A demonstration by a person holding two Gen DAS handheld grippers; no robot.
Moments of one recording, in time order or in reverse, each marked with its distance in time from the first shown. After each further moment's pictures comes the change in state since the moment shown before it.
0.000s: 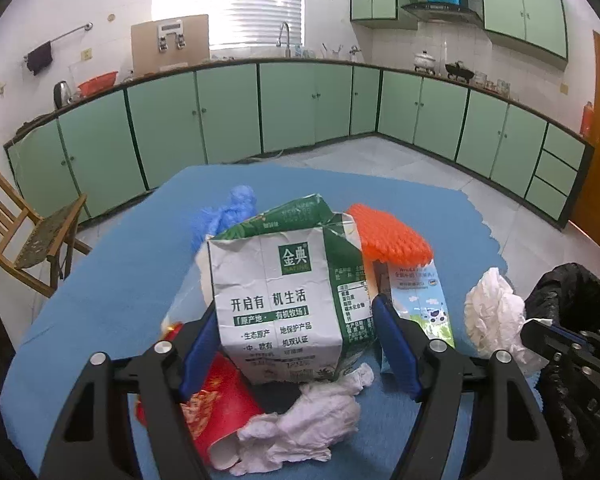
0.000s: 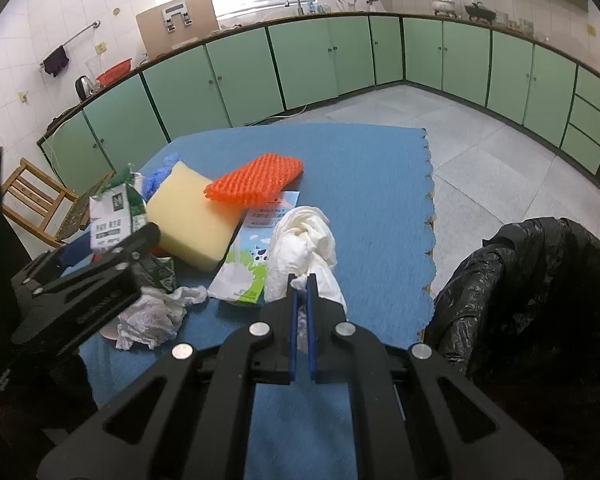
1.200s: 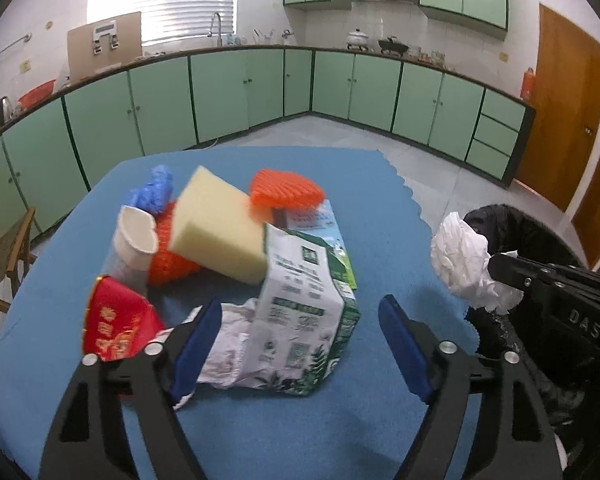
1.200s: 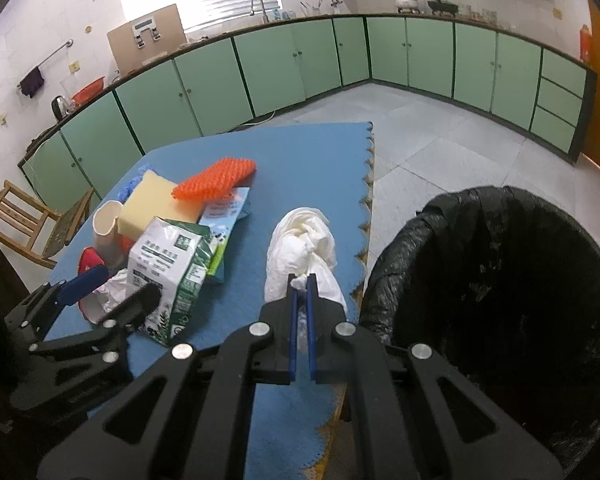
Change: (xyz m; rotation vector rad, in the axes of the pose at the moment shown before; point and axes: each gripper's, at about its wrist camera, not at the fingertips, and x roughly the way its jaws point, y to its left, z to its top) left arm -0.021 -0.044 -0.033 0.134 0.076 -0.195; right arm -0.035 -0.036 -0.027 0.087 -0.013 -0.076
